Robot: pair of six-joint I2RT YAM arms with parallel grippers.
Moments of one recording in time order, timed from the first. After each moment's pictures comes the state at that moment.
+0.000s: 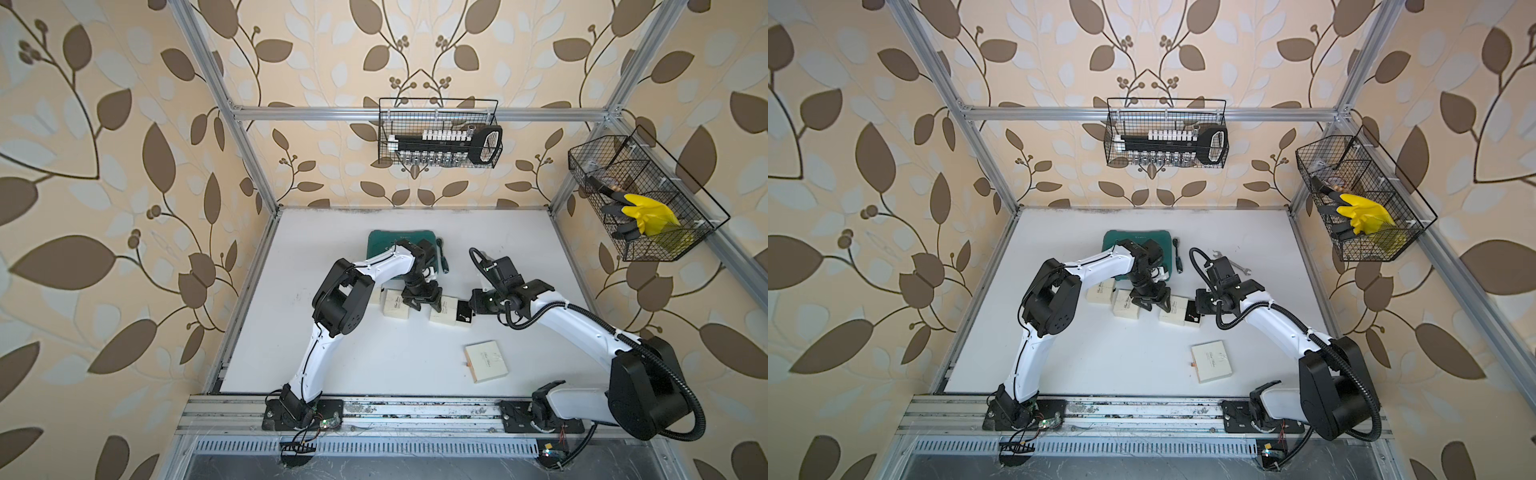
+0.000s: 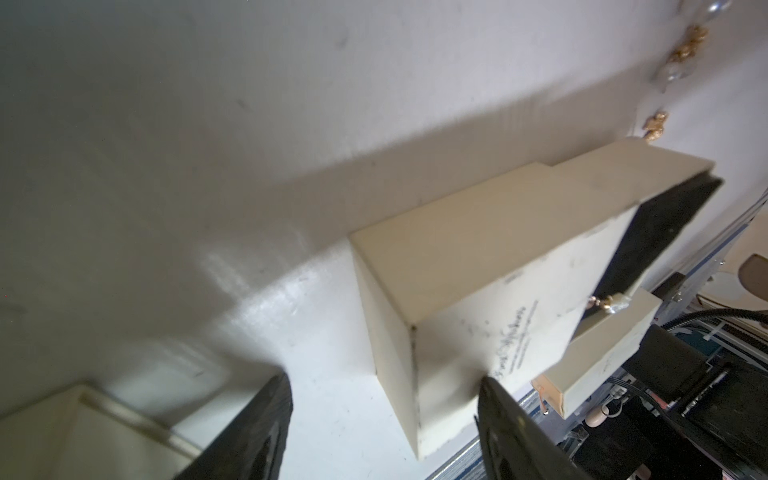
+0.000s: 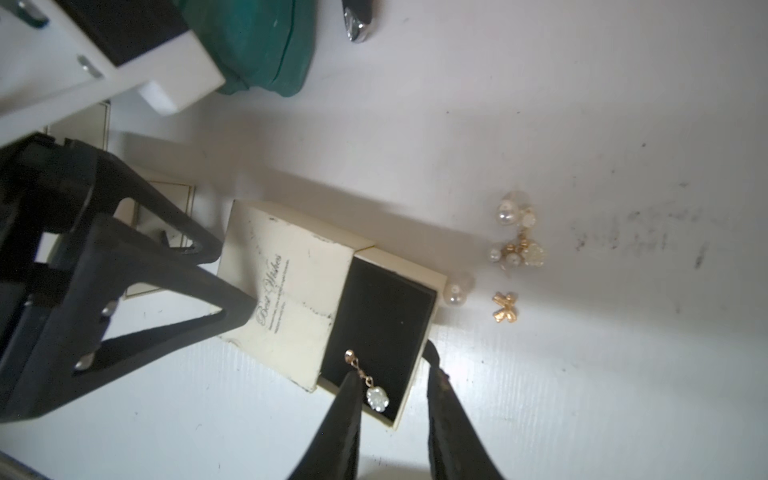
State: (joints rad) left arm -0.67 2.24 1.76 -1.01 0.50 -0.35; right arm 0.39 1.34 0.83 -0.58 -0.09 0.39
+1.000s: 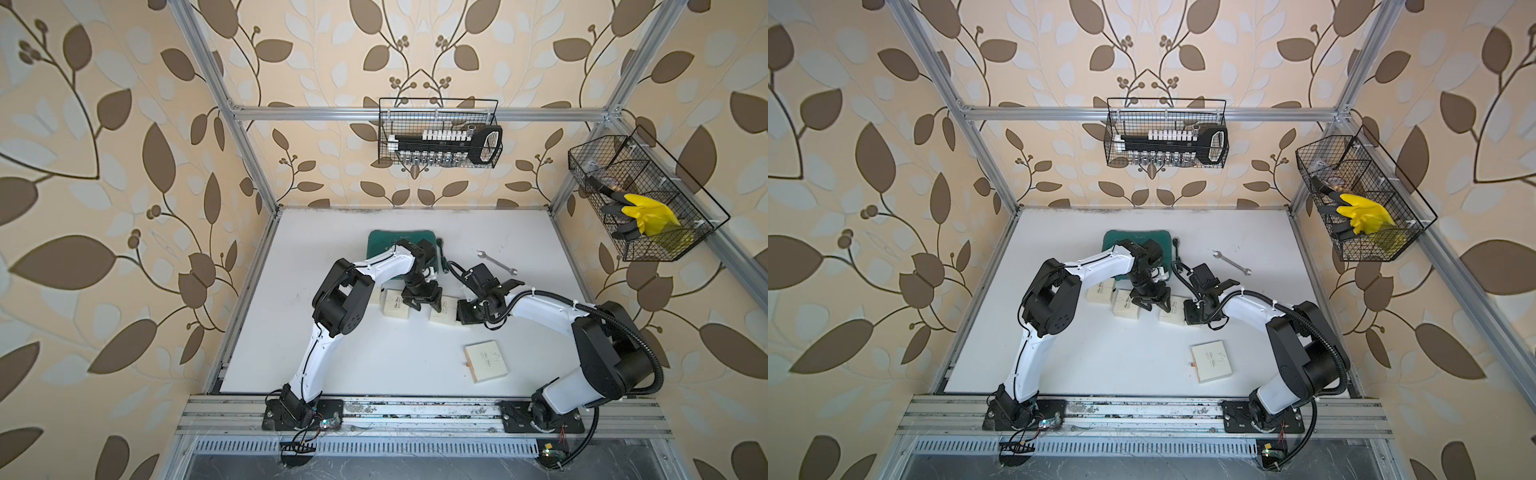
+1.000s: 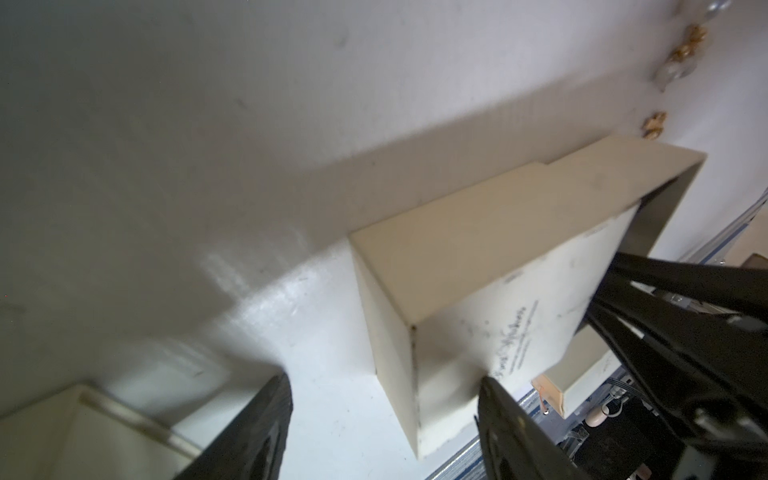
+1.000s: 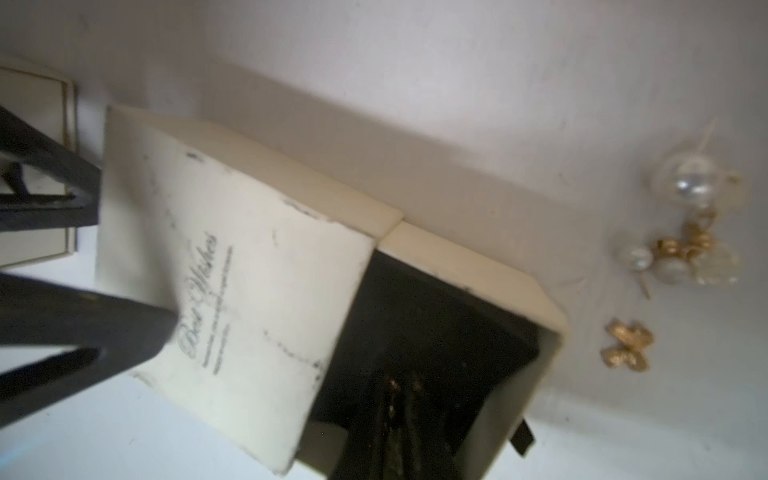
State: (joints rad) left arm -0.67 2.24 1.76 -1.01 0.50 -0.35; right arm 0.46 1.56 0.83 -0.53 -0.09 0.37
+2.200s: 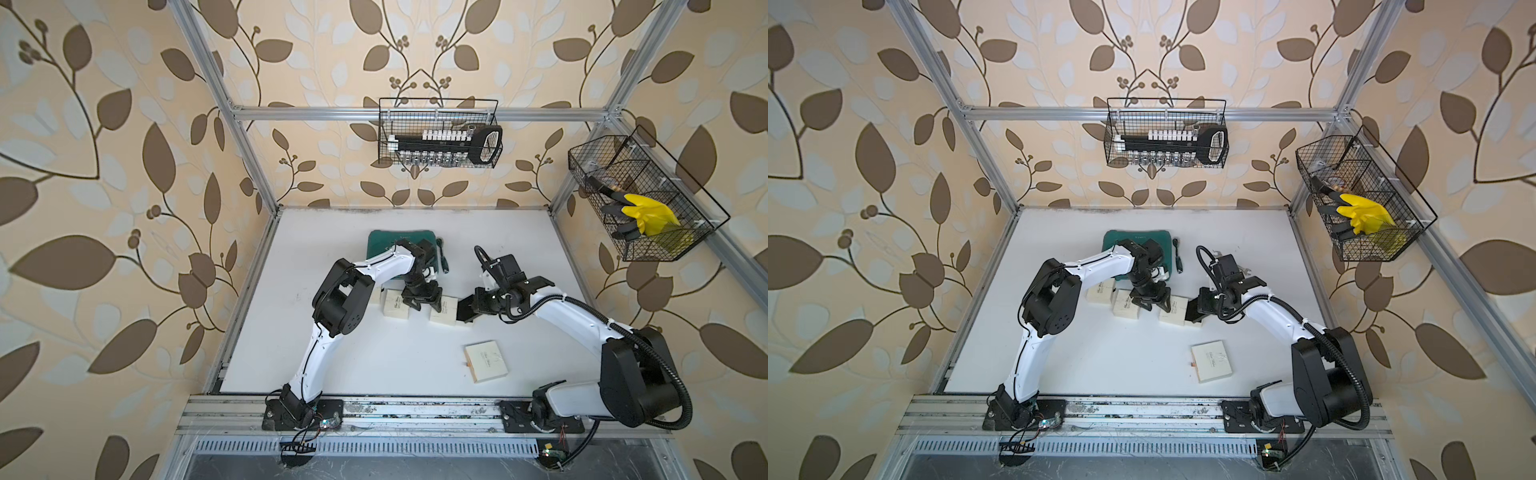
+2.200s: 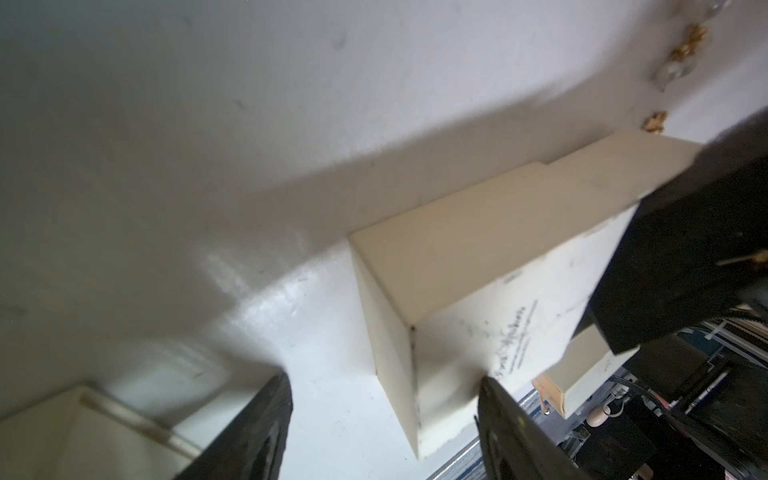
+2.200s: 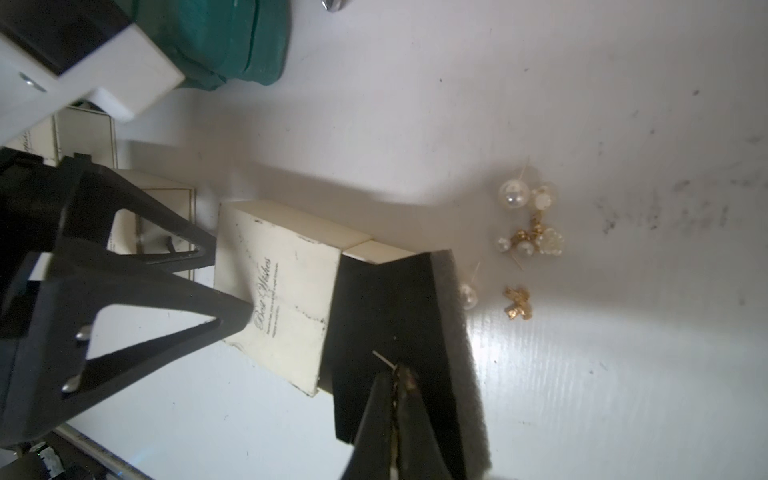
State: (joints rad) left arm -0.67 2.24 1.76 -1.01 0.50 -0.34; right arm 0.29 1.40 0.83 -0.56 -0.21 0.43
